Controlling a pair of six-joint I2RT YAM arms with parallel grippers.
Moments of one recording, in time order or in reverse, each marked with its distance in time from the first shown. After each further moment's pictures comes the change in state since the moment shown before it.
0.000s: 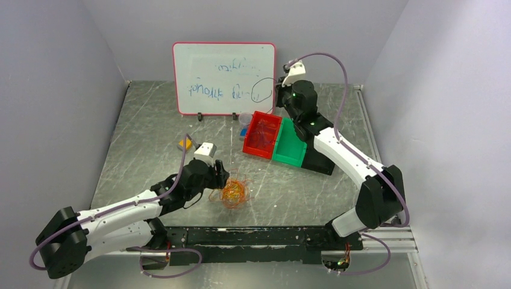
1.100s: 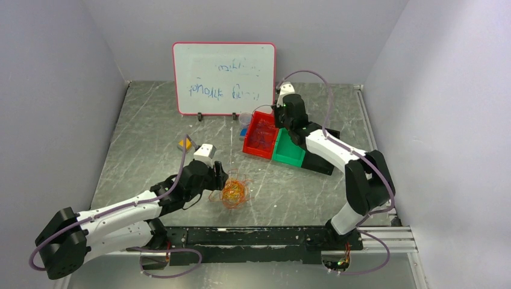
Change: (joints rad) left arm 0.000 -0.013 -0.009 -0.029 0.000 -0.013; right arm -0.032 0.124 -0.135 -0.072 -0.061 0.005
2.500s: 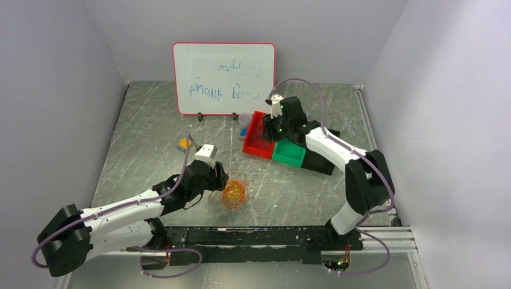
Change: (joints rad) left arm 0.000 0.035 -0.002 0.010 0.006 -0.010; right arm 0.000 0.002 0.039 -0.301 -0.367 -0.009
